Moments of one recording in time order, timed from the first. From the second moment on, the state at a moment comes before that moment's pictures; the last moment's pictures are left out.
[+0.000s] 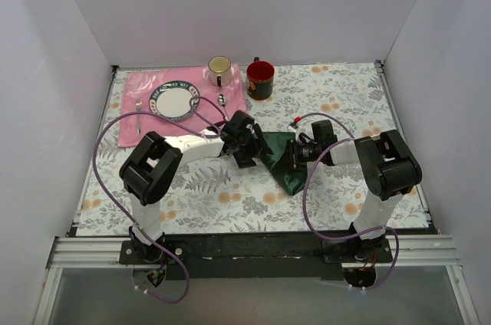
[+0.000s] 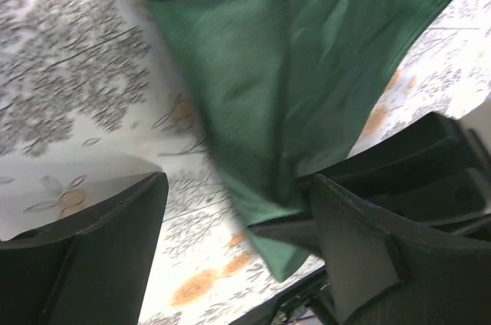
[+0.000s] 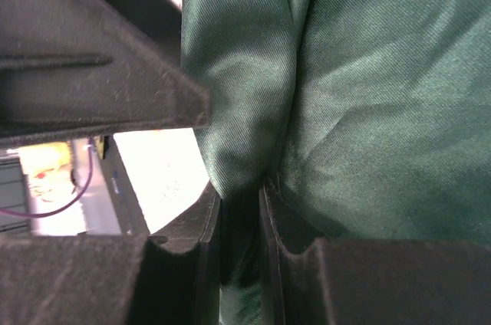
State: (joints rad) left arm -0.72 1.87 1.15 -0.20 0.13 -1.11; right arm 0.32 1.79 0.71 0.19 -0.93 0.33
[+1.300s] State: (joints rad) left arm -0.70 2.05 1.40 -0.43 0.20 -1.09; right arm 0.84 1.41 0.83 -0.32 0.12 0.15
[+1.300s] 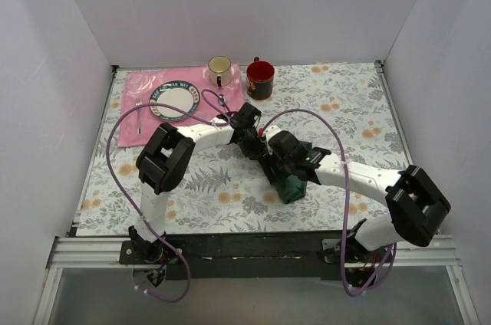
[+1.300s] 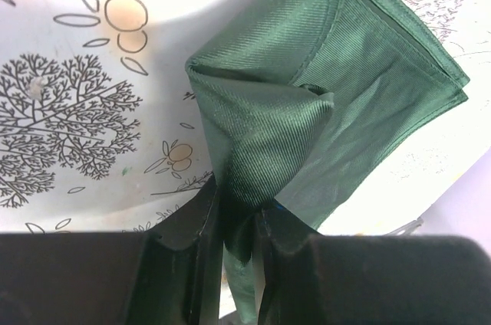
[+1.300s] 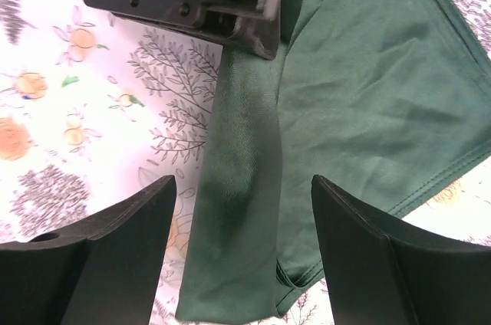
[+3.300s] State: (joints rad) left arm -0.67 1.91 1.17 -0.16 0.28 -1.06; right arm 0.35 1.83 0.65 0.30 -1.03 0.45
